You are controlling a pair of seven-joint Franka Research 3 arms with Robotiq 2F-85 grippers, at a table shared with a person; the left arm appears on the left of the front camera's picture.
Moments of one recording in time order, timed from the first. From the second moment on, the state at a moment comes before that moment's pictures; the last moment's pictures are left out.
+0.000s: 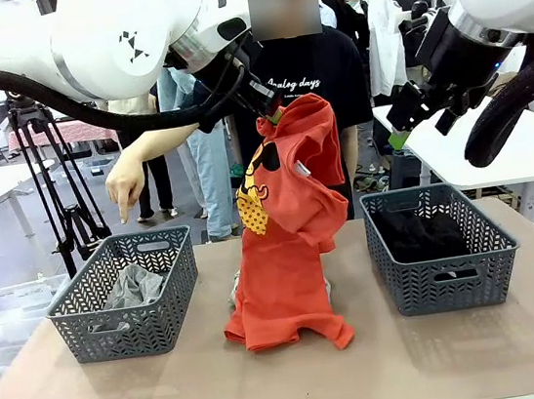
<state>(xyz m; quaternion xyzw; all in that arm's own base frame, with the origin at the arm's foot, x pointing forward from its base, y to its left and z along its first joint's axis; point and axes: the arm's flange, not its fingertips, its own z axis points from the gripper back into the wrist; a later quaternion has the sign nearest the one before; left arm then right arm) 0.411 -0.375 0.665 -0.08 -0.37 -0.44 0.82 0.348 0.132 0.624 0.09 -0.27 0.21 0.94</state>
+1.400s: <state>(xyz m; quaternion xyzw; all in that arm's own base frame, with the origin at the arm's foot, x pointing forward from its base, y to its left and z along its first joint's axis) 0.361 -0.199 0.783 -0.07 -0.45 -0.31 0.83 0.348 0.132 0.625 0.09 -0.27 0.21 0.94</state>
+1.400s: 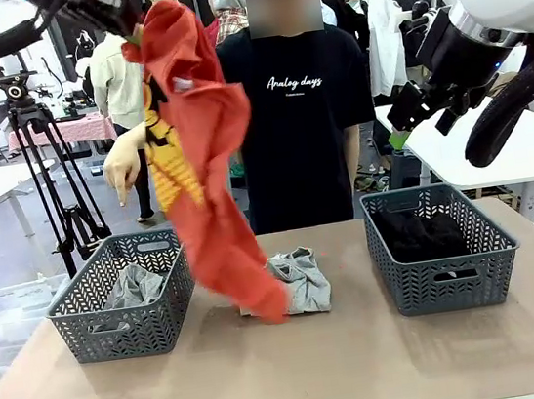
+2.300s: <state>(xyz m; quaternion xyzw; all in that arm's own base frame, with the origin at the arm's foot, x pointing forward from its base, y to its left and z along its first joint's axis) 0.363 -0.157 0.816 -0.07 -0.49 -0.25 0.83 0.348 0.132 0.625 0.09 -0.27 0.21 0.94</state>
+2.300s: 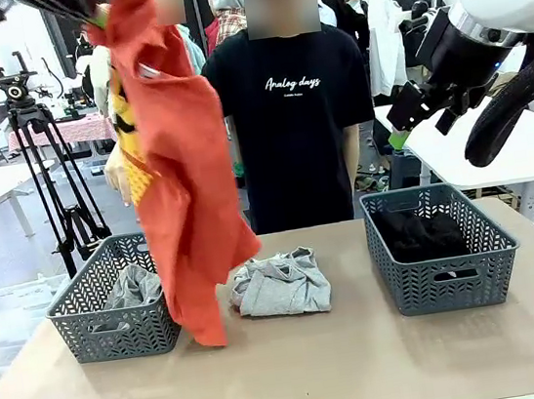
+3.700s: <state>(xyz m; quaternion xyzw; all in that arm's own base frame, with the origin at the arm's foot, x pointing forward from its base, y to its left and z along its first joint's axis) 0.417 -0.070 0.727 -0.12 -0.52 -0.01 0.85 0.348 0.132 0.624 0.09 -0.27 0.21 0.94</state>
